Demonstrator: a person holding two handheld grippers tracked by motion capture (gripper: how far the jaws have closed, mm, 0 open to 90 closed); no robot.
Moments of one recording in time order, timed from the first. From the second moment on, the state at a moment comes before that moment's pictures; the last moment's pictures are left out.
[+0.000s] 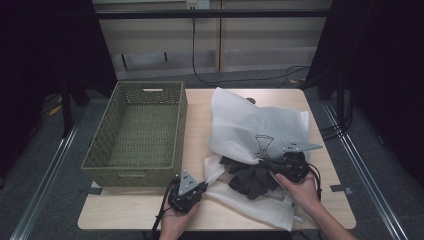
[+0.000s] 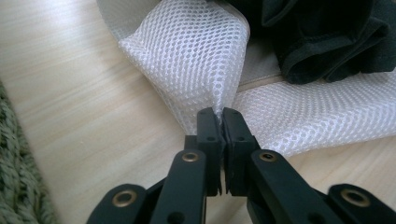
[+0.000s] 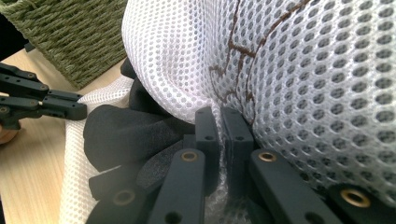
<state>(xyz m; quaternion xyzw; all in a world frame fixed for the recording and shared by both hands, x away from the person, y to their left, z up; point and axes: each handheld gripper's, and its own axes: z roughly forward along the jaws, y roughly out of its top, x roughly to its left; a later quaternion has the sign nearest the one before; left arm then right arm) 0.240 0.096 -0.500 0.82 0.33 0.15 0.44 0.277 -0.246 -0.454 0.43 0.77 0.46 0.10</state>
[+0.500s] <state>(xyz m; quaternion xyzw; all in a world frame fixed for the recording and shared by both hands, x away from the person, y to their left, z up) 0.266 -0.001 -0.472 0.85 0.18 0.12 0.49 0.276 -0.237 -0.438 0.41 0.76 0.50 0.09</state>
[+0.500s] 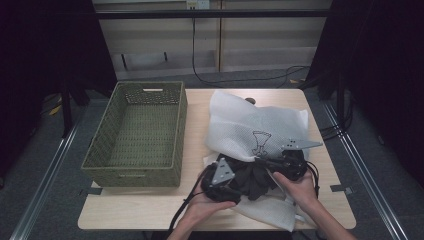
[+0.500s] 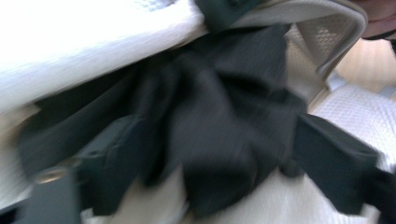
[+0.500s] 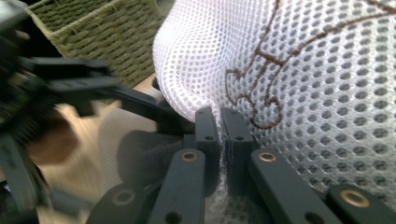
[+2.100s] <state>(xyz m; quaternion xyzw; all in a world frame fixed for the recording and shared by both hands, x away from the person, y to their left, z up) 0.324 -0.031 -0.418 0.74 0.27 0.19 0.59 0.253 -0.221 -0.351 0.32 0.71 0.62 0.10</state>
